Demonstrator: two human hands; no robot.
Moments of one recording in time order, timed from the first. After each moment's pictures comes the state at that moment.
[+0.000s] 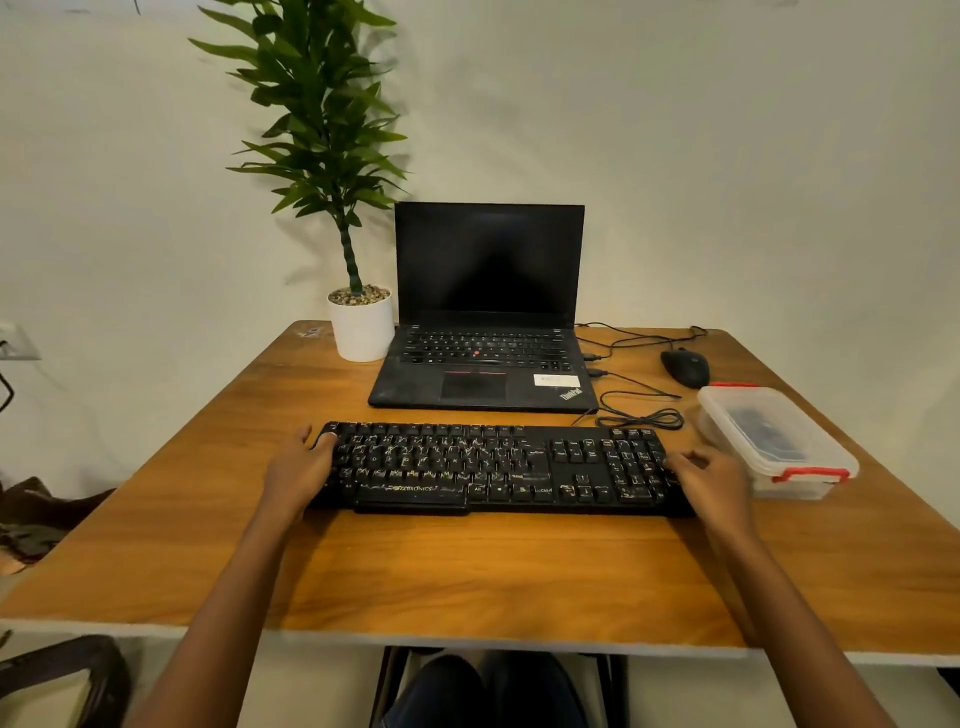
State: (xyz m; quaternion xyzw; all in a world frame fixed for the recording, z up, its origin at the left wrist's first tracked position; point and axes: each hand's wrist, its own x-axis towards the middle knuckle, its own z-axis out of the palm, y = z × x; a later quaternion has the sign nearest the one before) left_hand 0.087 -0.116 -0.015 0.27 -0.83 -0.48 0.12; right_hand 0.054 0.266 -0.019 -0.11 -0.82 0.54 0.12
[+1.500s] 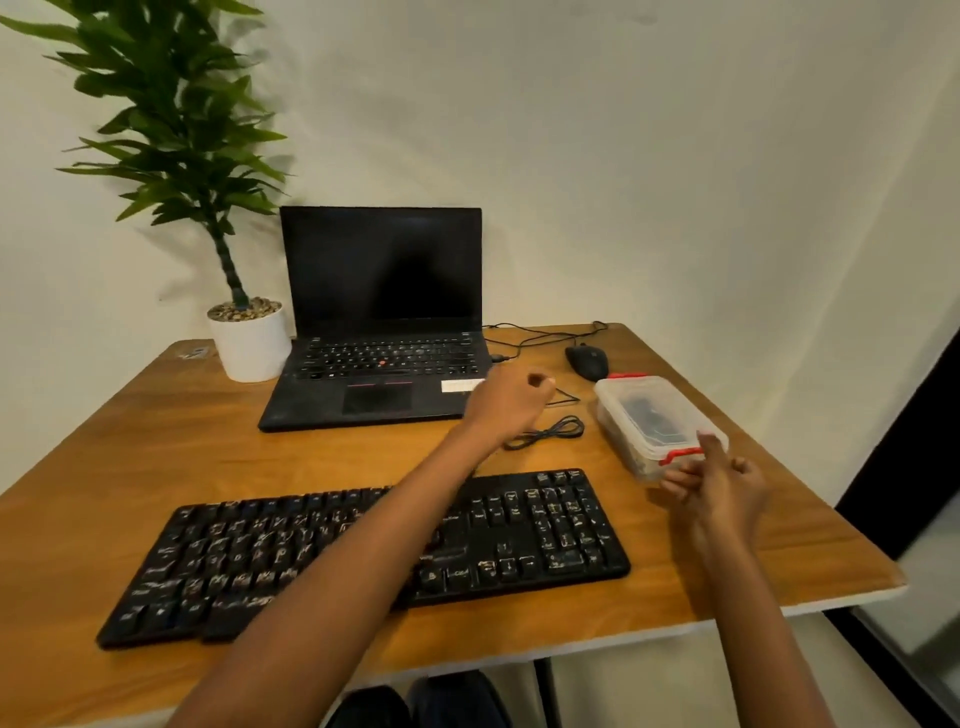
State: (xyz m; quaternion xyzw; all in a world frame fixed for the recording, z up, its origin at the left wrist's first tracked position) left_hand 0.009 0.144 0.050 -0.17 -0.90 -0.39 0.06; right_hand 0.082 0.336 -0.007 -0.27 -0.56 0.73 0.28
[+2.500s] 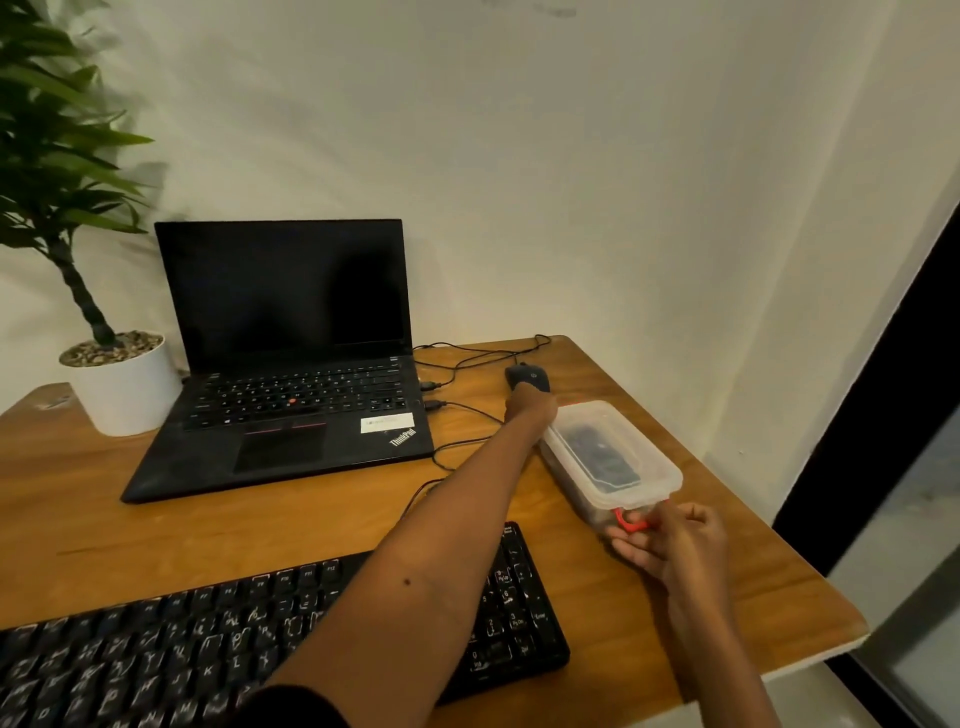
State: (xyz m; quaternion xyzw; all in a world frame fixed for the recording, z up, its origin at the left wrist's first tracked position) left_hand -0.114 0.293 0.013 0.06 -0.85 -0.52 -0.08; right_hand 0.072 0.375 -0.021 -0.29 -0.56 0.75 0.19
